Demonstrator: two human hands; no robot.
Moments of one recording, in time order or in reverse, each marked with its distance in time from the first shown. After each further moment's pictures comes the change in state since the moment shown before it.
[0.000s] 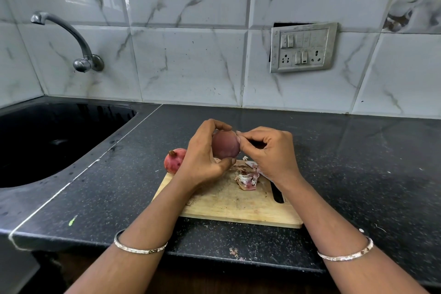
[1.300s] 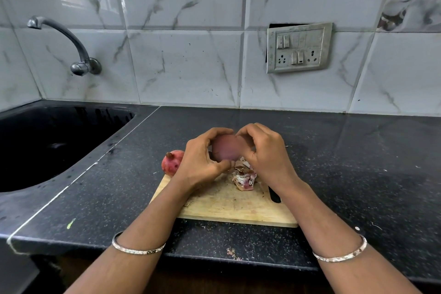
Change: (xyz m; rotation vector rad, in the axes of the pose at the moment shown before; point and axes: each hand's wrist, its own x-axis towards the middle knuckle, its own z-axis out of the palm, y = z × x) left_hand -0.002 0.009 0.000 -0.126 -0.076 -0.154; right_hand 0.002 0.004 0.001 -0.273 -0.088 -0.143
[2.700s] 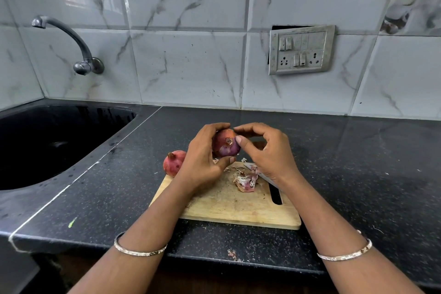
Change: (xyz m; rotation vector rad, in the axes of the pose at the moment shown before) left_hand 0.001 -0.004 0.002 0.128 0.060 0.089; right_hand 0.003 -0.001 -0.006 0.358 -0.005 0.238
